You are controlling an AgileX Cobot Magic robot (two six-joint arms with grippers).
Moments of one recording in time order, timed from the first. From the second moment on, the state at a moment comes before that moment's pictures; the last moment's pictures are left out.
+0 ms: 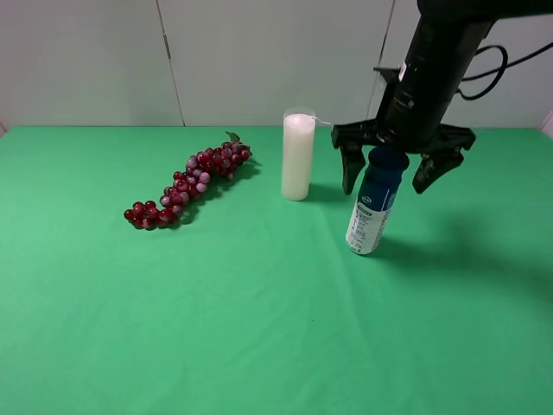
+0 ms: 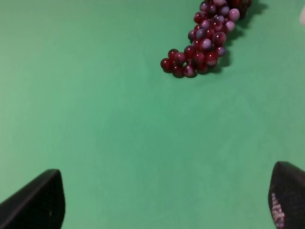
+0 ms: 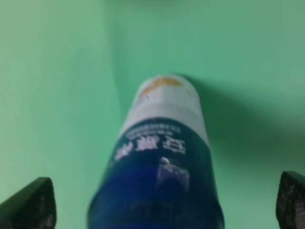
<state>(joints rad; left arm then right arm) -0.02 -0.01 -0.50 -0.07 1.06 0.09 0.43 1.79 -1.37 0.07 1.11 0.29</state>
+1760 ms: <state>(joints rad) -0.02 -0.01 -0.50 -0.07 1.06 0.09 0.43 1.80 -1.33 0.07 1.07 0.27</state>
